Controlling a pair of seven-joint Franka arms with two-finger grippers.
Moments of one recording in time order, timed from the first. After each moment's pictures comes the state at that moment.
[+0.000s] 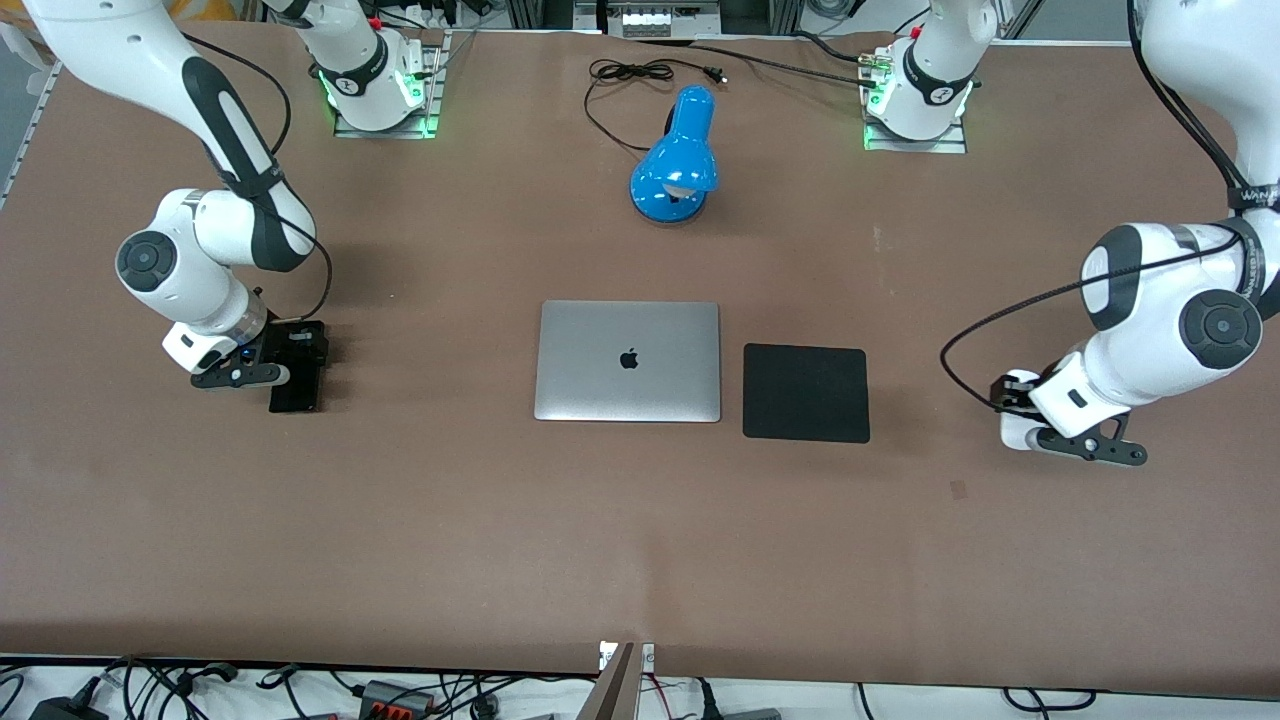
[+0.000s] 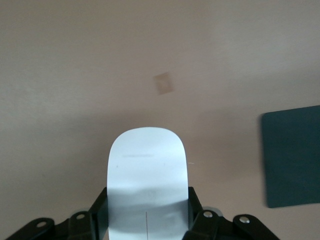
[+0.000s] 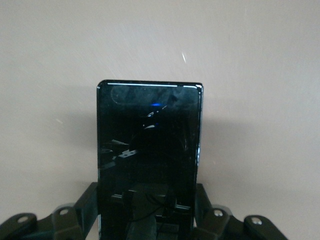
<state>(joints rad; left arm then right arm) 0.16 0.41 -0.20 -1.75 0.12 2.10 0.07 -0.03 0.36 -0.02 -2.24 -0.03 2.66 -0.15</state>
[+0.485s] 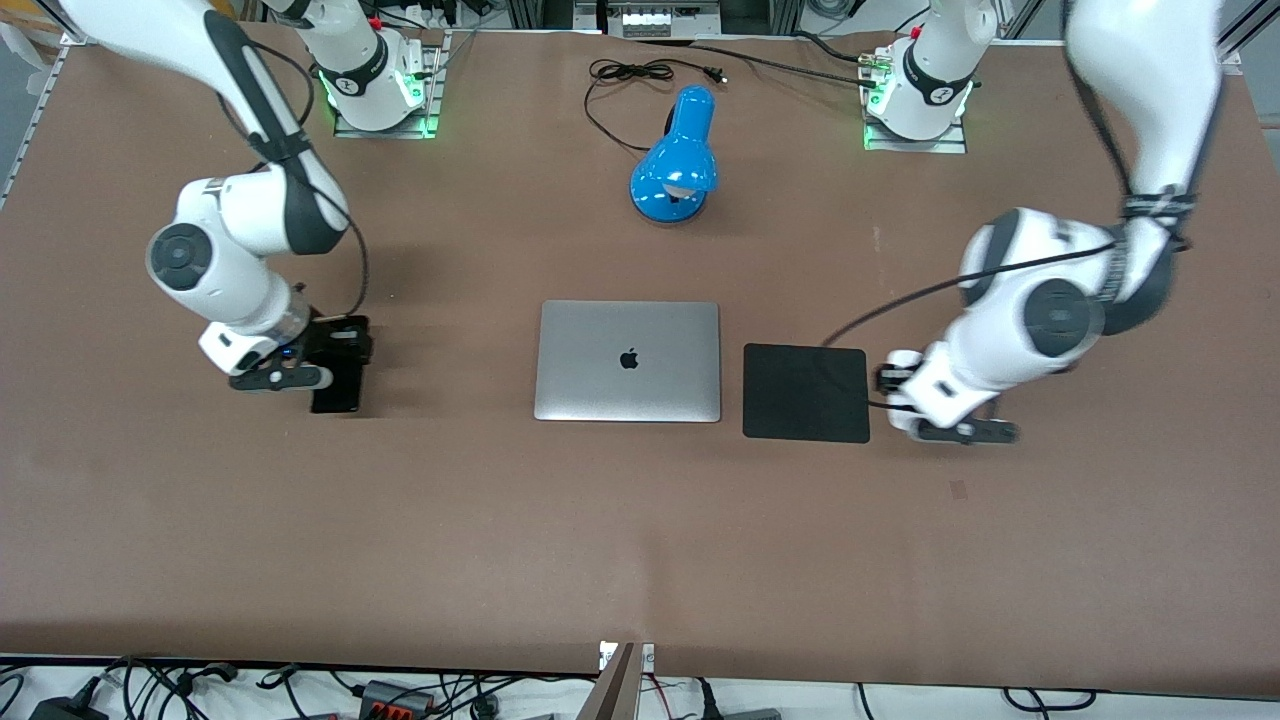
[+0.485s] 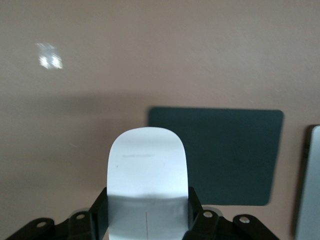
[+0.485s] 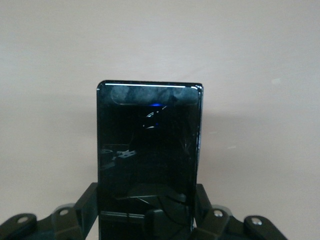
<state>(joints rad) 0.02 0.46 -0.33 -1.76 0.13 2.09 -0.37 0.01 0.30 0.15 -2.15 -0.03 2.46 0.15</state>
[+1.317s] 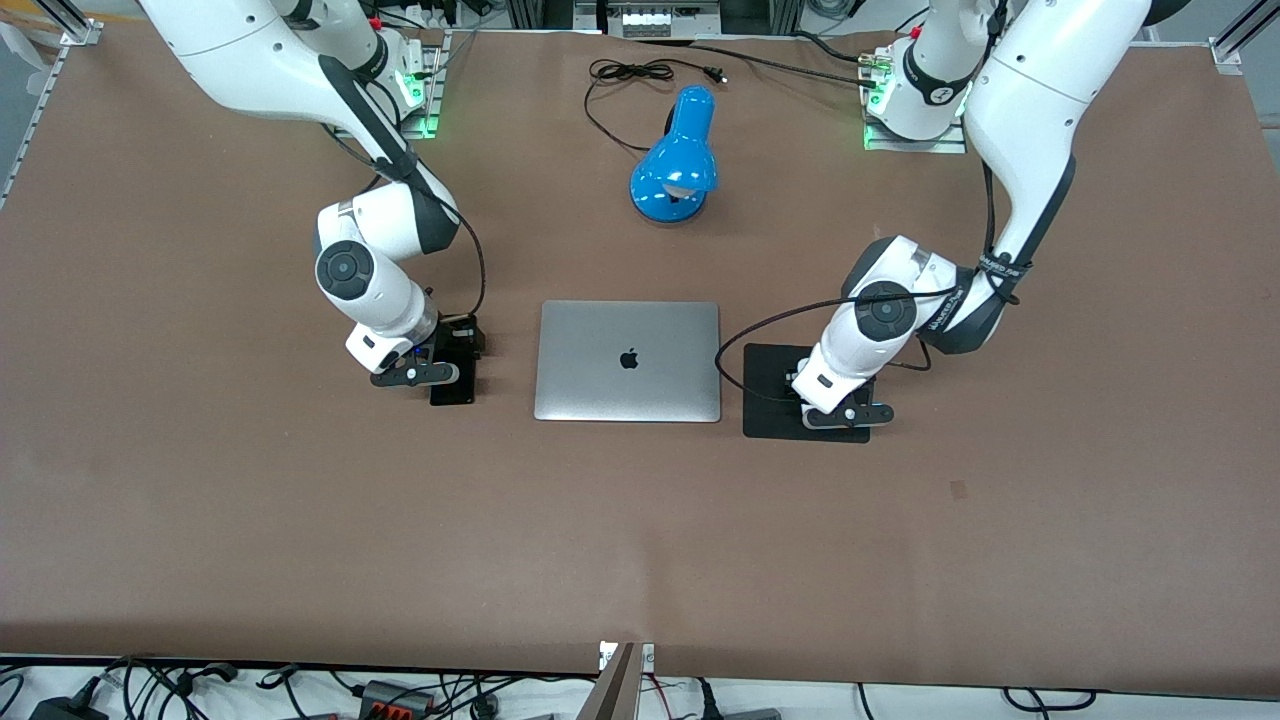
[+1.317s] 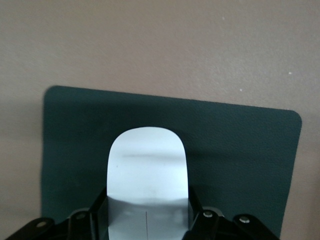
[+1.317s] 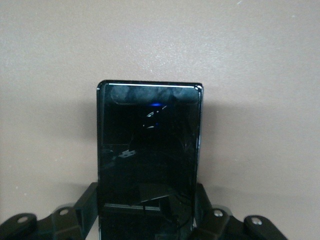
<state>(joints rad) -0.07 0.63 -0.33 -1.91 0.30 2.48 -0.67 0.18 0.50 0.18 -2.15 -0.03 2.66 0.30</state>
